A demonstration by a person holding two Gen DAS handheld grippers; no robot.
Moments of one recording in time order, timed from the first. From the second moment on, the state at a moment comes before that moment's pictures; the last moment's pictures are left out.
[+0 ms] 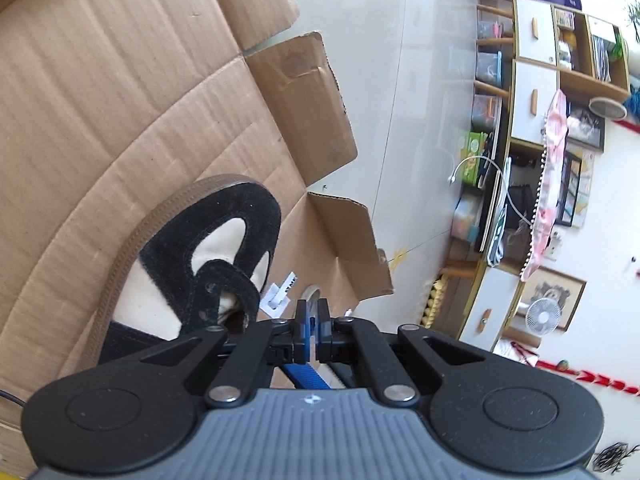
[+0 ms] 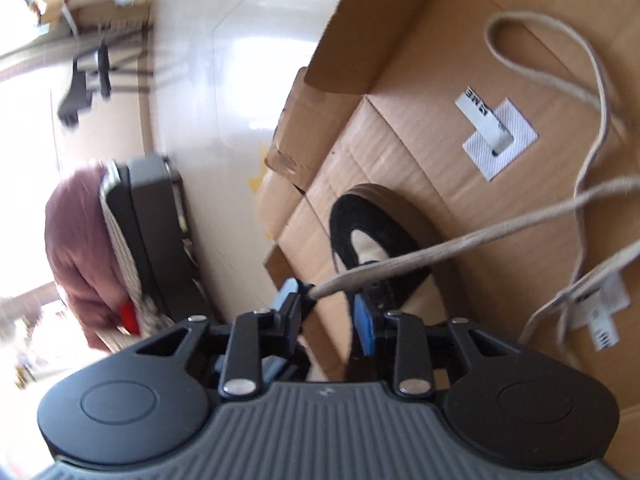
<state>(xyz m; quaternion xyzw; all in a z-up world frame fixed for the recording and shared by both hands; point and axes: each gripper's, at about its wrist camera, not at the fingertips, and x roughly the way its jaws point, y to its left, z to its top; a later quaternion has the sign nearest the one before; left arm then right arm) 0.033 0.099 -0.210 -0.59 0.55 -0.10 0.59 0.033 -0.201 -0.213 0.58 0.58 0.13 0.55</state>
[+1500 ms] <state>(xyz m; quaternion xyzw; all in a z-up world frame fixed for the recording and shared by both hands) 0.022 0.036 -0.172 -0.23 0.59 -0.22 0.74 0.046 -0.130 -0.165 0.12 0.51 0.23 0.82</state>
